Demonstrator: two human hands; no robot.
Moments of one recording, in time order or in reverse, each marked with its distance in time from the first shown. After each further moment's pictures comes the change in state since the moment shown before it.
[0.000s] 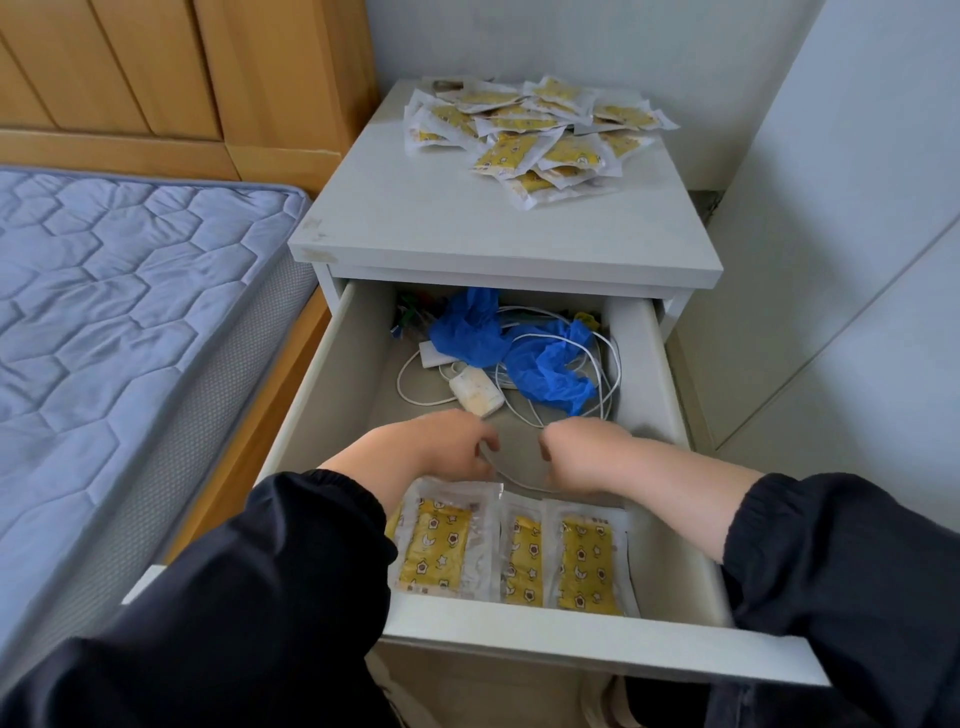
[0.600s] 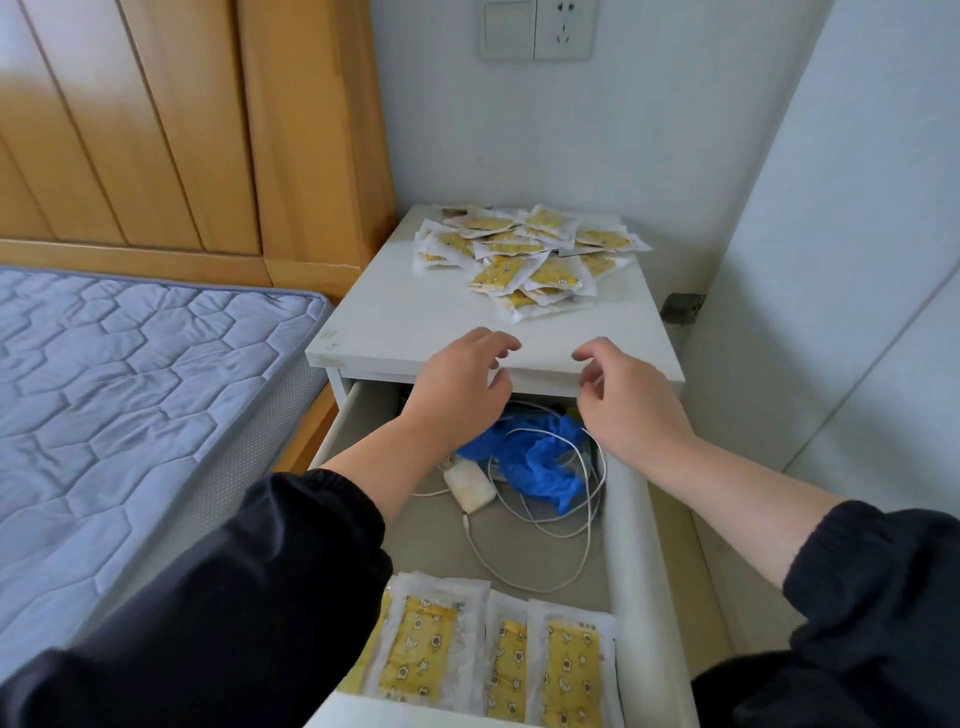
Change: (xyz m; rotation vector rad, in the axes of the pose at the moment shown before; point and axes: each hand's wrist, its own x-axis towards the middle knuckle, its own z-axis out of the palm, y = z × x) left_hand -0.014 0.038 -0.111 -0.249 0.972 0.163; right_hand -0.039 0.051 -0.101 0.542 0.908 -0.071
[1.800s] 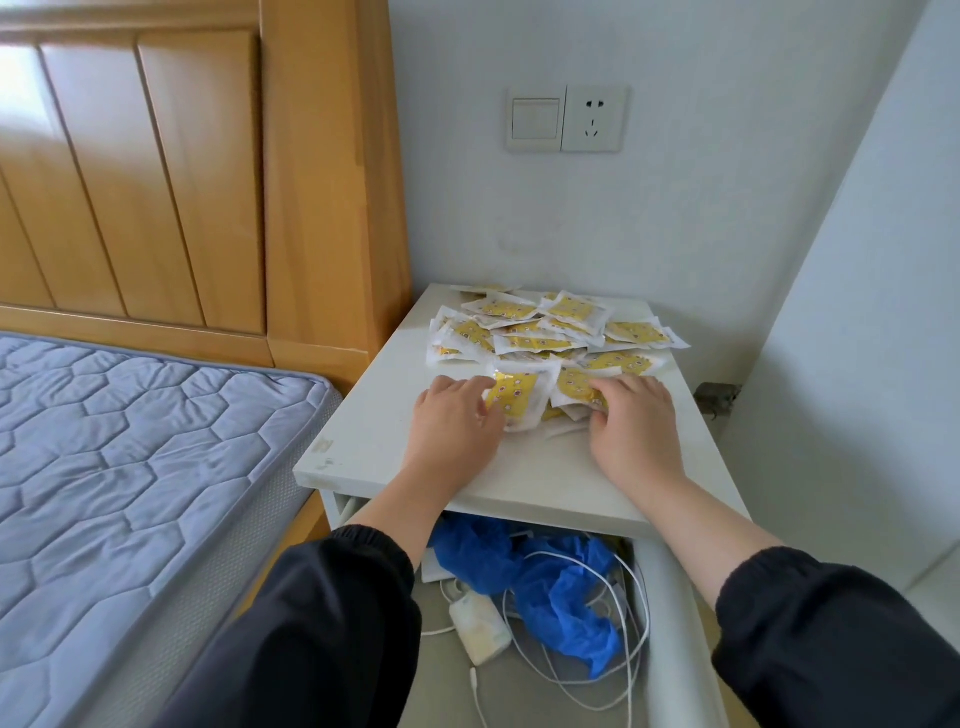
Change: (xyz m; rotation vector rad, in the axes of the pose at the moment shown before) left_hand 0.093 -0.063 0.005 0.081 0.145 -0.198; right_hand 0.140 0.037 0.047 -0.272 0.268 -0.053
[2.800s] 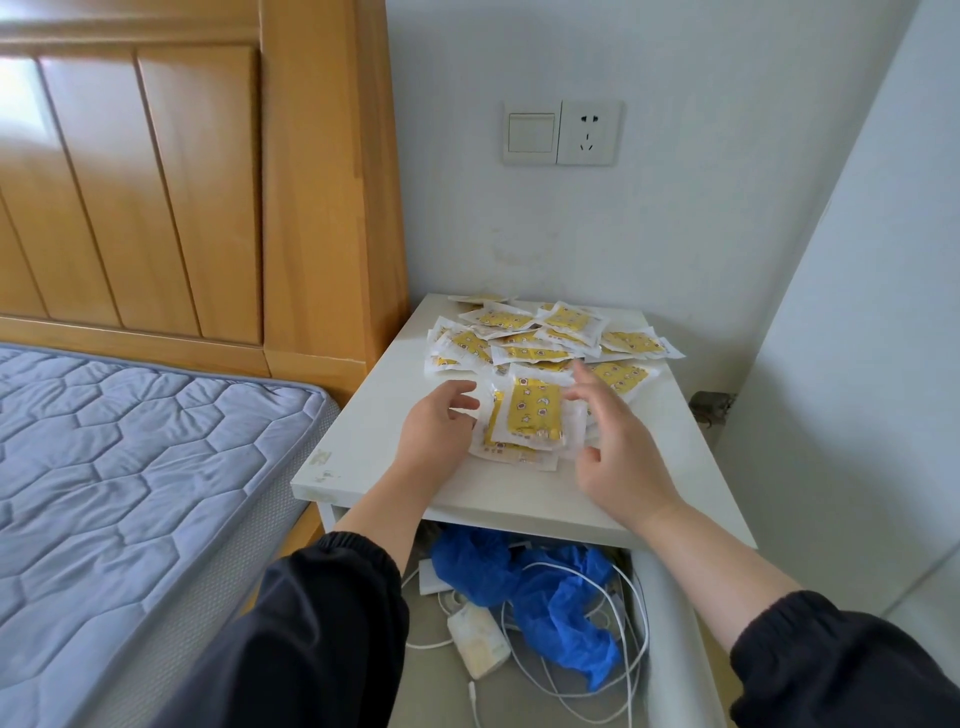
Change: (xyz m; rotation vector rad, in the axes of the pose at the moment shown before) left_hand 0.010 -0.008 -0.009 -0.433 -0.100 -0.323; right_hand -0.020 -0.018 -0.020 0.481 -0.086 -0.178
